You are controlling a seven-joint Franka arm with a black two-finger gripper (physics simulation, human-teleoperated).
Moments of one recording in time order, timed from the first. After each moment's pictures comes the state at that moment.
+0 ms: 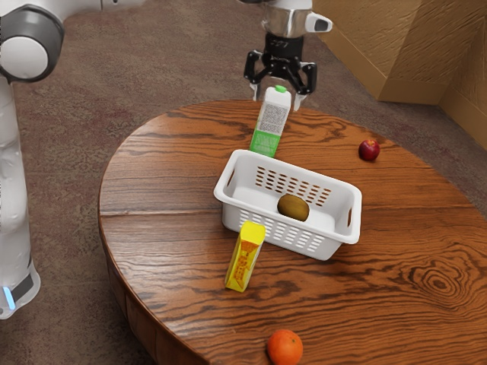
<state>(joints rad) 0.15 -0.03 -0.08 -1.46 -0.15 1.53 -0.83</state>
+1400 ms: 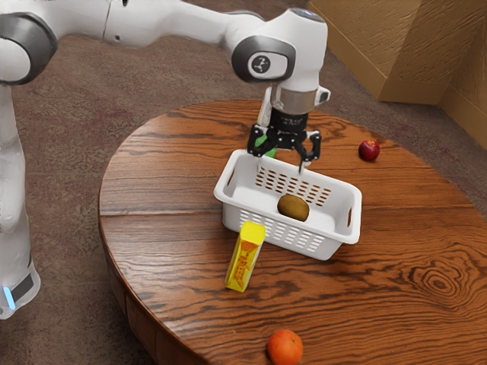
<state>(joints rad) 0.07 -0.04 -0.17 -1.77 -0.11 1.83 -1.36</state>
